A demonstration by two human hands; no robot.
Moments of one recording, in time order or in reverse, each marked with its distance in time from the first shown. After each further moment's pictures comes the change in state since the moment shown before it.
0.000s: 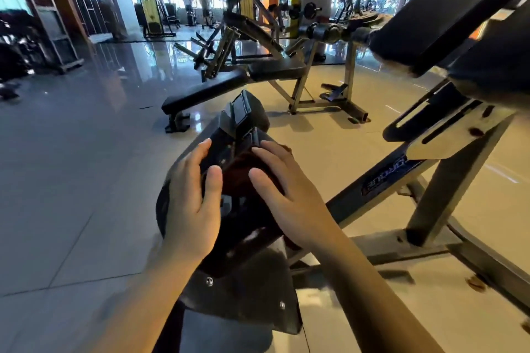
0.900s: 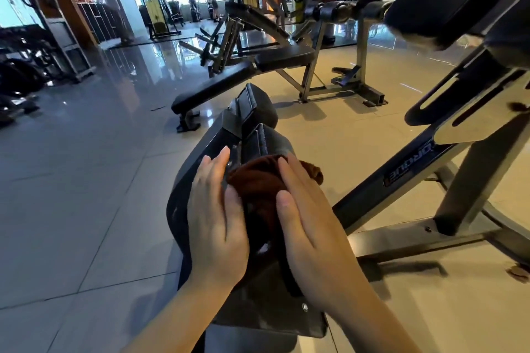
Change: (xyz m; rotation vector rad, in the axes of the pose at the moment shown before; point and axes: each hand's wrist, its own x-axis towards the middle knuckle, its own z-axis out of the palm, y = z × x) left_hand -0.011 -0.003 0.025 0.015 0.051 0.075; right_hand -0.031 -0.012 0.015 0.067 0.081 0.101
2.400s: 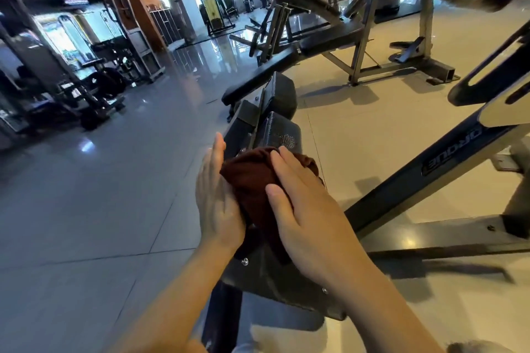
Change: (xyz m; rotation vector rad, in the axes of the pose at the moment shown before) left_hand -0.004 0.009 0.003 0.109 0.038 -0.060; right_hand -0.003 0.016 -0.027 -0.018 -0.192 -0.097
